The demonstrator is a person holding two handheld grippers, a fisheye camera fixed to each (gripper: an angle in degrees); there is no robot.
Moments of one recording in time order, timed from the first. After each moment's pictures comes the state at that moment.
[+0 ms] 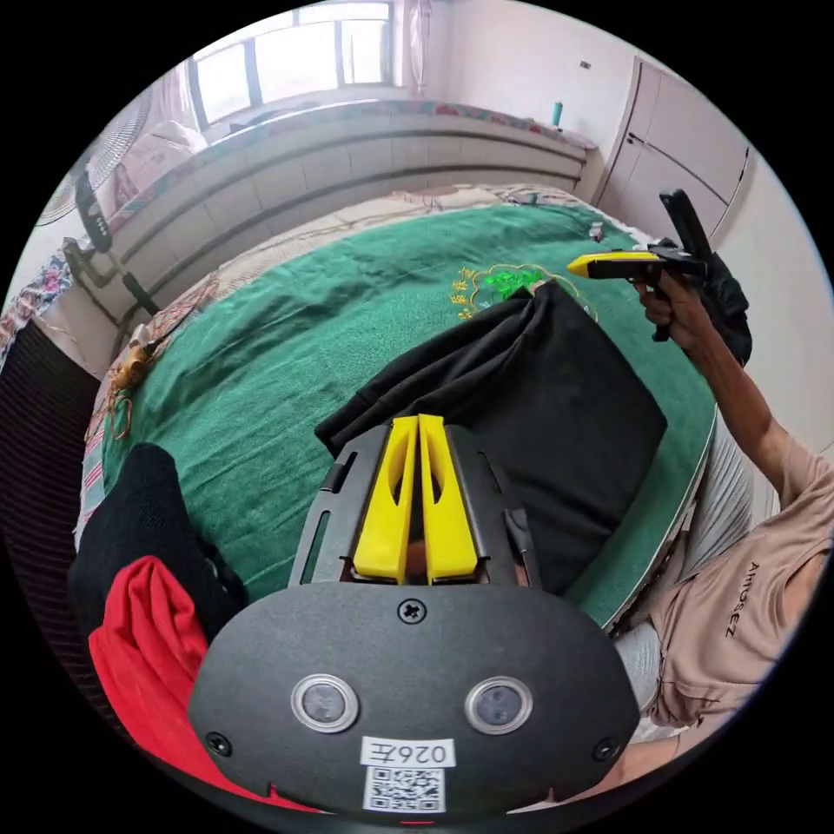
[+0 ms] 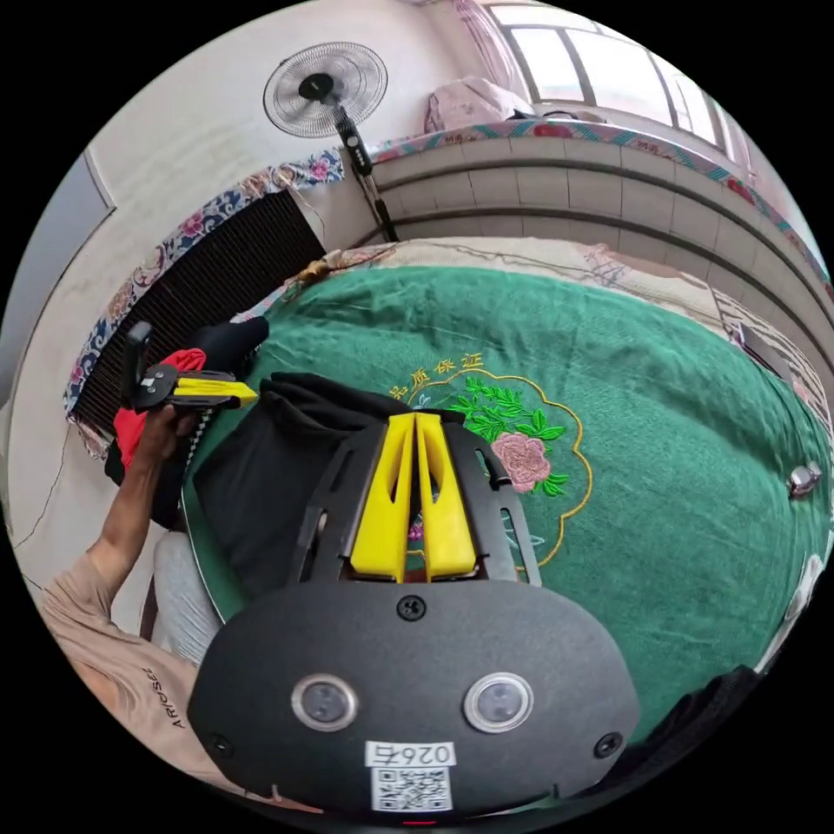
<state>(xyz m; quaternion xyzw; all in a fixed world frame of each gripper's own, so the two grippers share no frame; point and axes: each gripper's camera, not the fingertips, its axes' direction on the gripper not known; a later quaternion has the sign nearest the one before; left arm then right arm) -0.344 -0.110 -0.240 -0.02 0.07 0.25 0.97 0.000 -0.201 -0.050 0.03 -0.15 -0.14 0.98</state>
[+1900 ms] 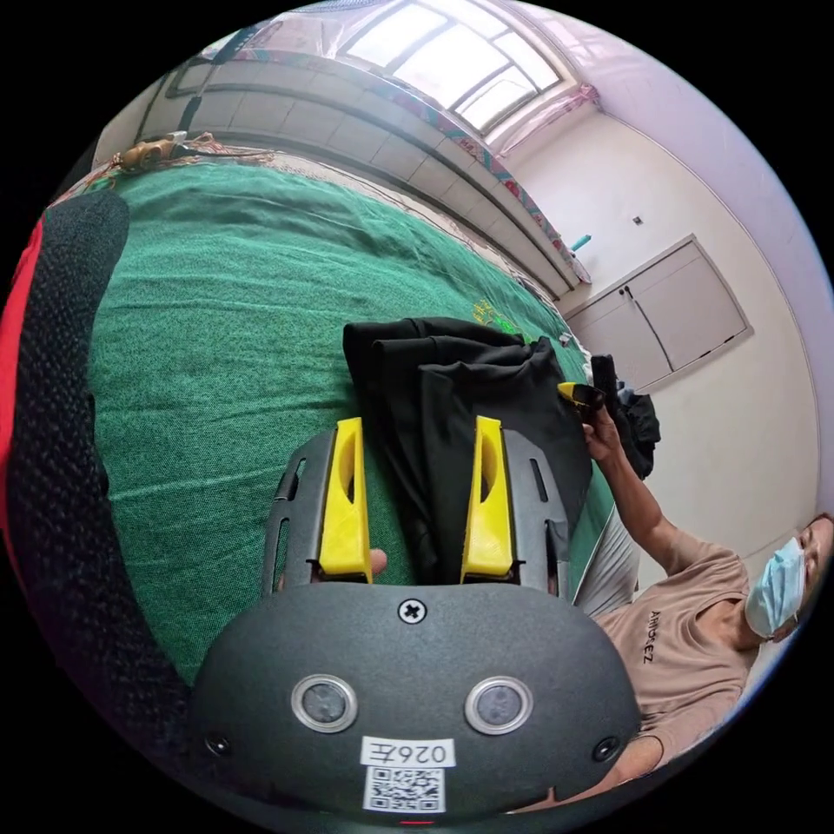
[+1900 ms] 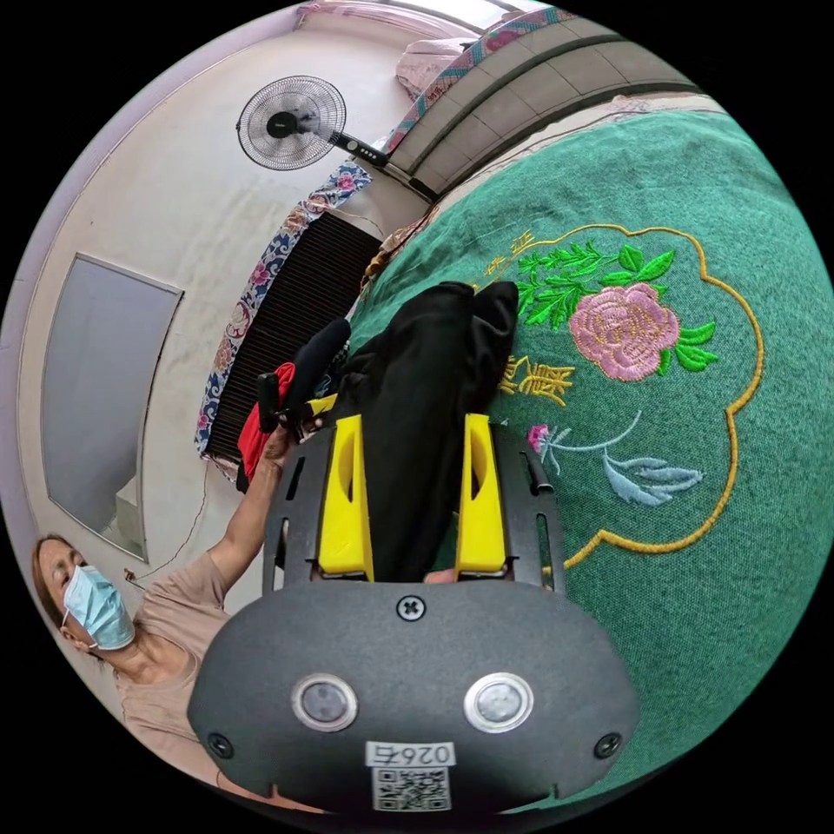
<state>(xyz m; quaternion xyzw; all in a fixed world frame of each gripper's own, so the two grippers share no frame) -0.536 -0.110 -0.141 -0.07 0.23 0.05 0.97 -0.017 -0.236 0.078 -0.06 -0.40 -0.04 0.91</state>
